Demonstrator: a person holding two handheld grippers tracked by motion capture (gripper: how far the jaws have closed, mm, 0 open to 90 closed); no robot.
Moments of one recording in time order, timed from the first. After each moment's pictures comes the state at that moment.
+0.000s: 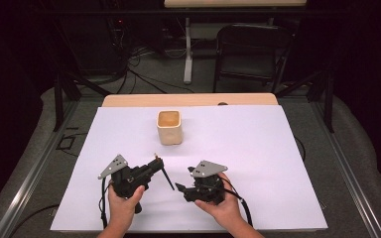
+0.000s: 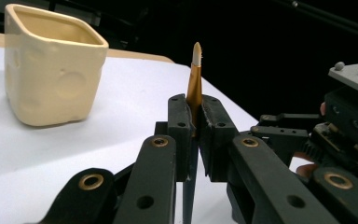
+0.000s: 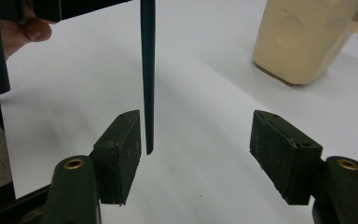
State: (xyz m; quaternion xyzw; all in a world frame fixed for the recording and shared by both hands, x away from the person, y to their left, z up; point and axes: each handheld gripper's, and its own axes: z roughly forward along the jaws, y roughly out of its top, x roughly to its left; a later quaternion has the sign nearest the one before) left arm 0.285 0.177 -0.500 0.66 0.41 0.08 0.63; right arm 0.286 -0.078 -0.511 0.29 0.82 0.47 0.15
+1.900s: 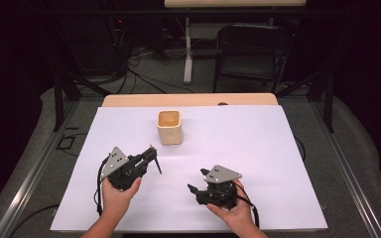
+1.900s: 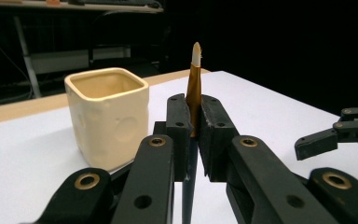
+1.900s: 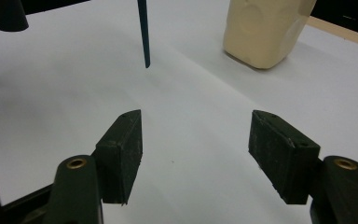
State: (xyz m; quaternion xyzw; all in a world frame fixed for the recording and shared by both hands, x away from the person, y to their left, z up) left arm 0.300 0.183 -0.488 0.70 0.34 0.22 0.59; right arm 0.273 -0.109 -0.516 0.30 0.81 0.47 0.19
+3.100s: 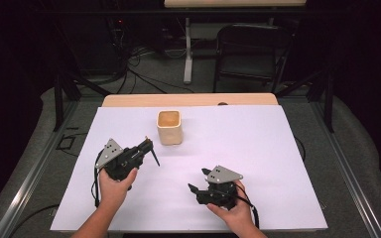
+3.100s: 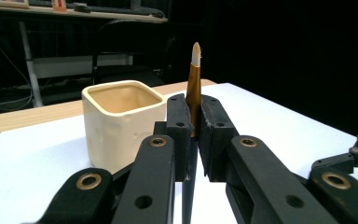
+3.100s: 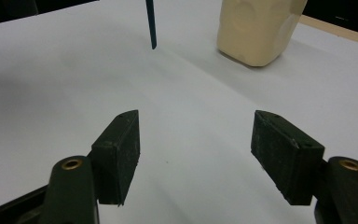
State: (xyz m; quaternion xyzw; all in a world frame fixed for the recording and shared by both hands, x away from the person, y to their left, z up) left arm 0.322 0.196 -0.485 0.68 0.35 0.22 0.61; right arm 0.275 -0.111 -0.525 0.31 0.80 0.48 0.19
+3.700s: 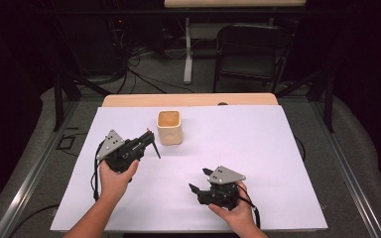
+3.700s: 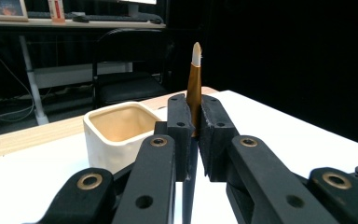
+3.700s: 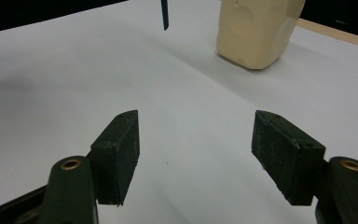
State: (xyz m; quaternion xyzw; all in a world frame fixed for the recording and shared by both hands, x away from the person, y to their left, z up) left arm 0.335 0.189 -0.463 0.68 0.33 0.23 0.61; right arm 0.274 -0.115 -0.525 0.31 0.79 0.49 0.19
